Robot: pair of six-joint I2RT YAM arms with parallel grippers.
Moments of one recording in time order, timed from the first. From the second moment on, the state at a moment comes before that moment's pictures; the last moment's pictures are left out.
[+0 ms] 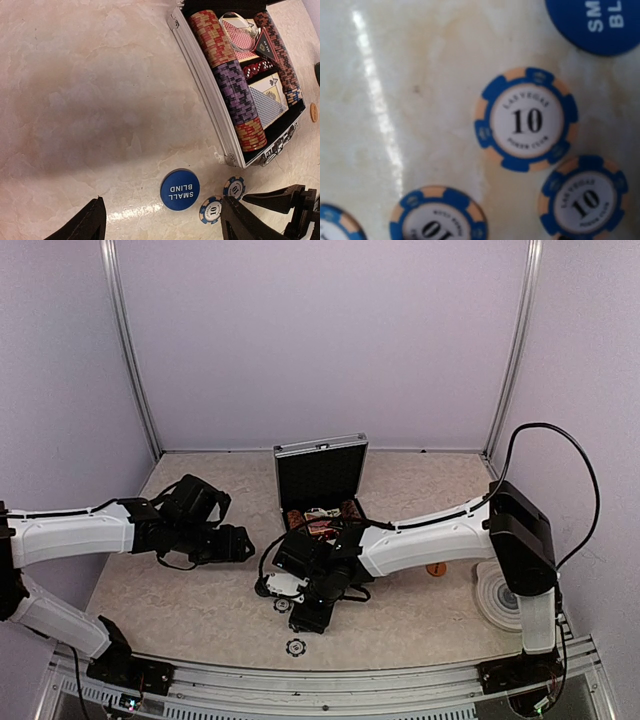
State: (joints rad) left arm -0.70 1.32 0.79 -0.39 -0.02 -0.62; right arm 1.22 2.09 1.50 -0.60 -0.02 -0.12
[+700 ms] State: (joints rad) left arm -0.70 1.33 0.79 -0.39 -0.02 -0.62; right arm 1.22 2.15 1.56 -0.60 -0.10 -0.12
